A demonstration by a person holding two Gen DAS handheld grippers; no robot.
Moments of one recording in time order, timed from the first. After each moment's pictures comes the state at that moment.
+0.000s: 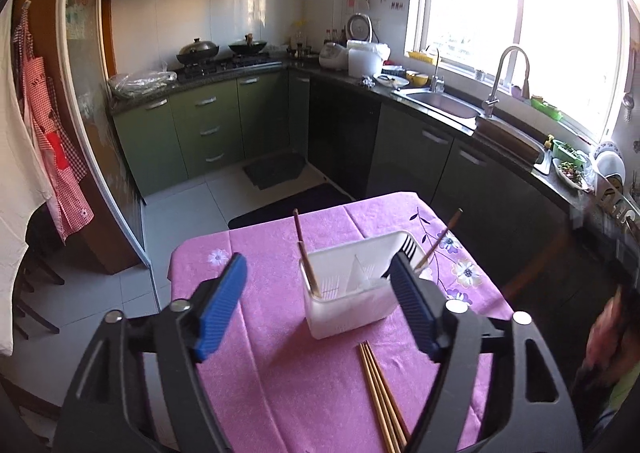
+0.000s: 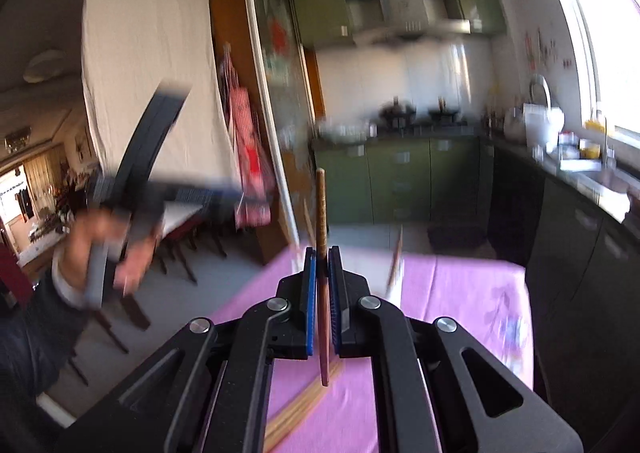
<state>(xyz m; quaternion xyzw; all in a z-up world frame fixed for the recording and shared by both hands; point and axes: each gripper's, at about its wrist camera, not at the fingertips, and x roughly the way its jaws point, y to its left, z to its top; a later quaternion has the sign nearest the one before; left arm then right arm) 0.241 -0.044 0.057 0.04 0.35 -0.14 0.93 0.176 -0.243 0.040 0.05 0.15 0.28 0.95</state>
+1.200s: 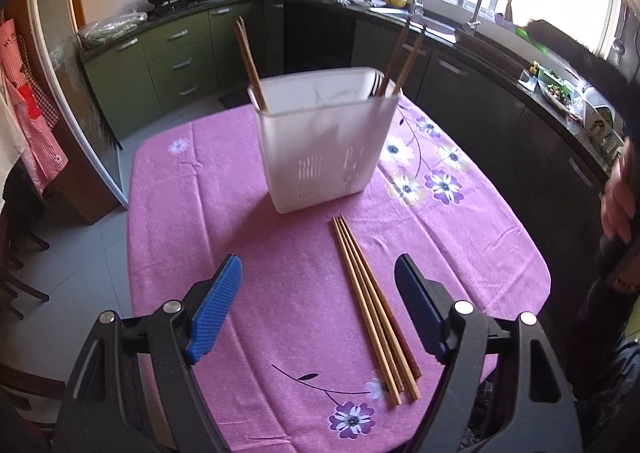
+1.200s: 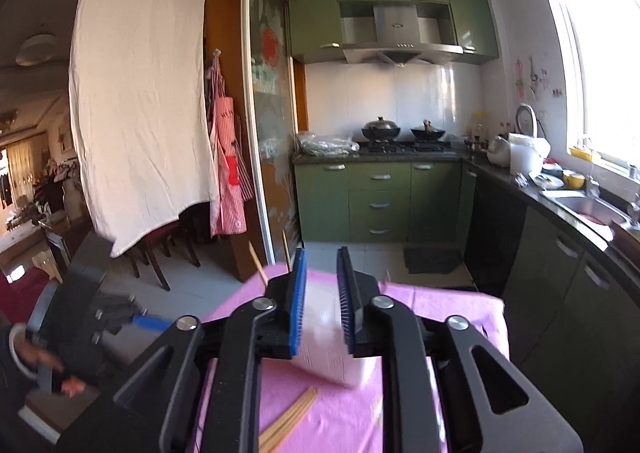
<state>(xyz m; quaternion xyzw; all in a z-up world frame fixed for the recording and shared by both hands) 0.185 -0.058 -0.053 0.07 0.46 -0.18 0.86 0.177 -0.238 0.003 0.01 0.18 0.24 0.95</state>
